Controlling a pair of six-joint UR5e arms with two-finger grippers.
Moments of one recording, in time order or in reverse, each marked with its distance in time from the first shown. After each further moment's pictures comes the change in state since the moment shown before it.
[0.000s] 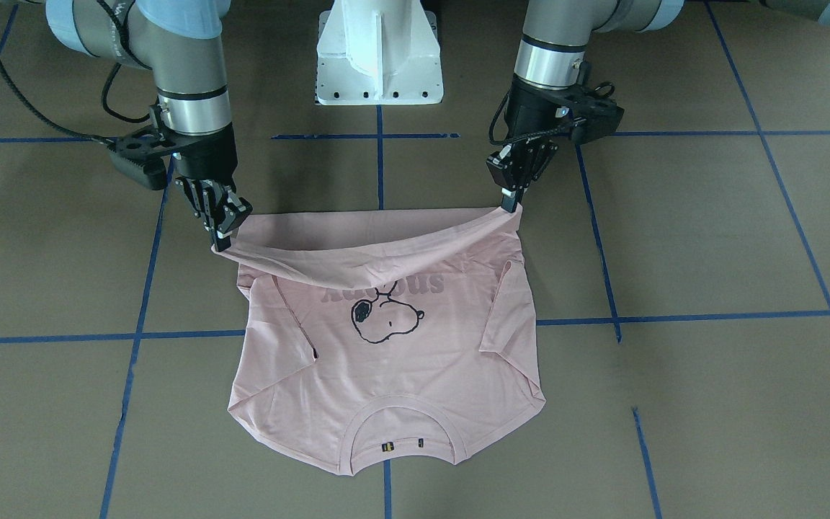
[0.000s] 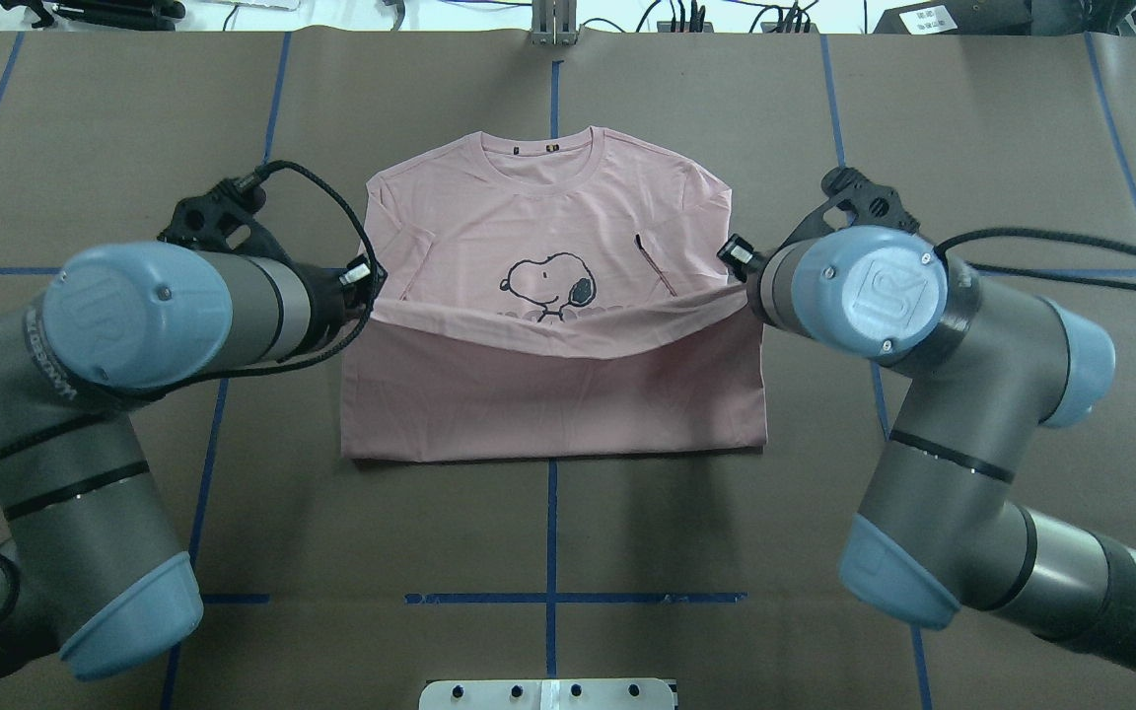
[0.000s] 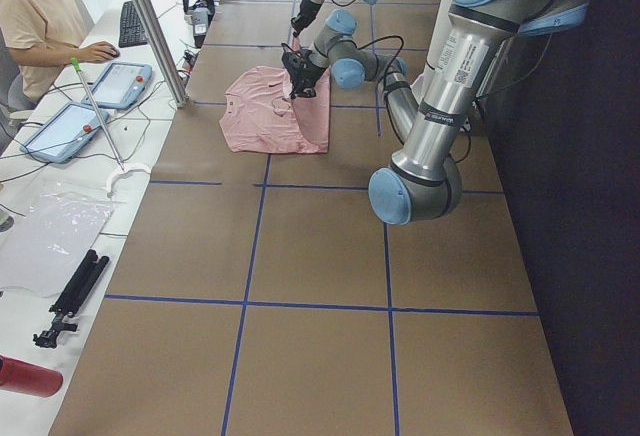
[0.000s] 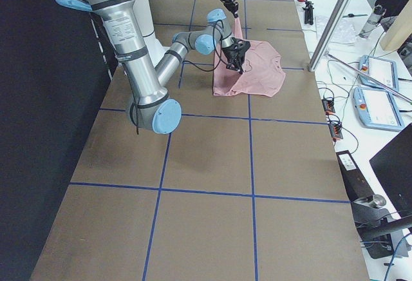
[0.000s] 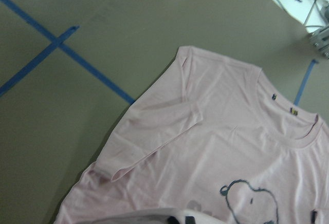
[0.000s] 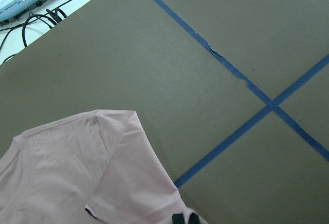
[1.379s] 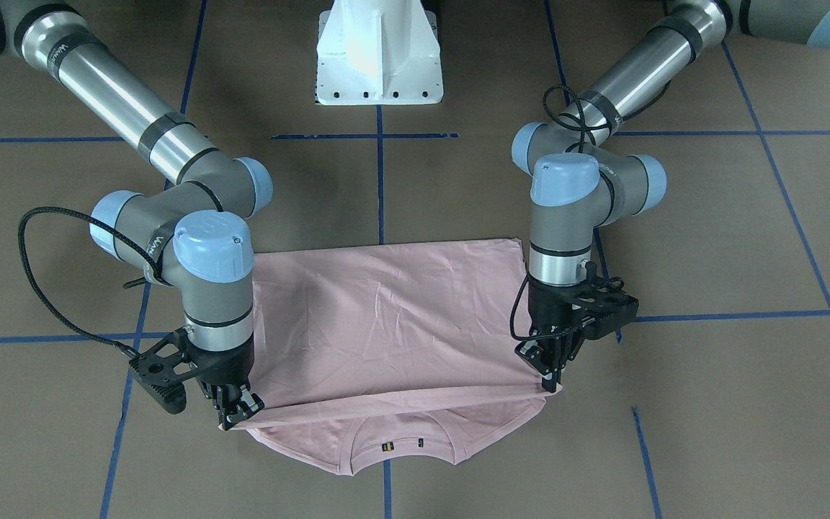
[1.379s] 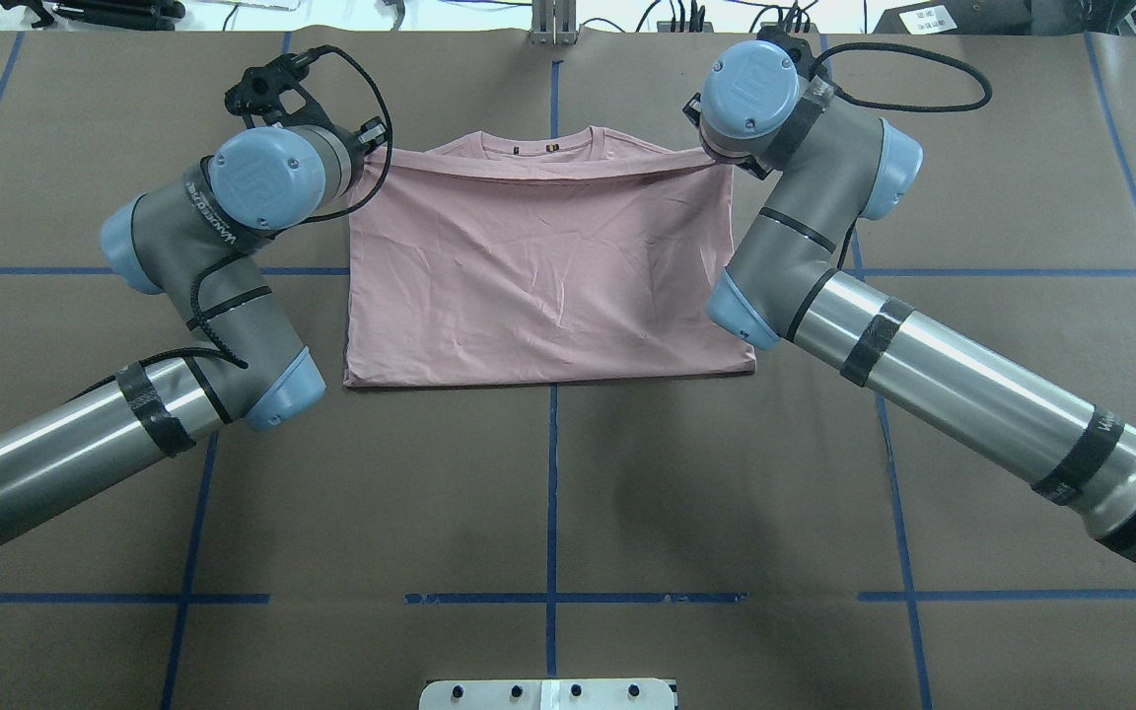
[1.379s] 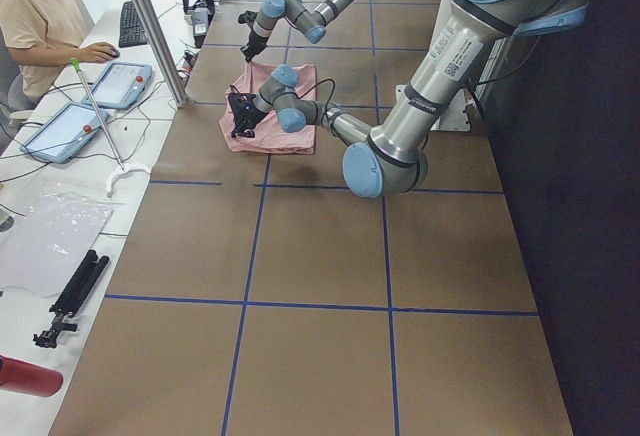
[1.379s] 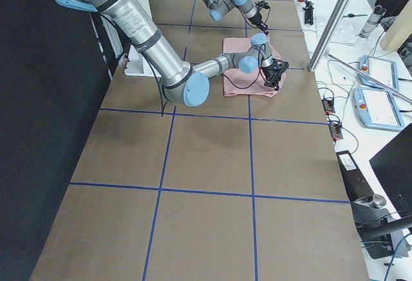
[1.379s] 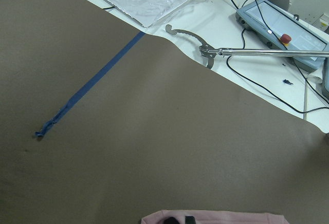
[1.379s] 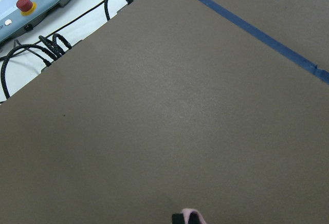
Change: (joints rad) left arm -0.079 -0.212 0.762 -0.516 0.137 0.151; right arm 0.115 0.323 -0.817 0.473 0.028 -0.026
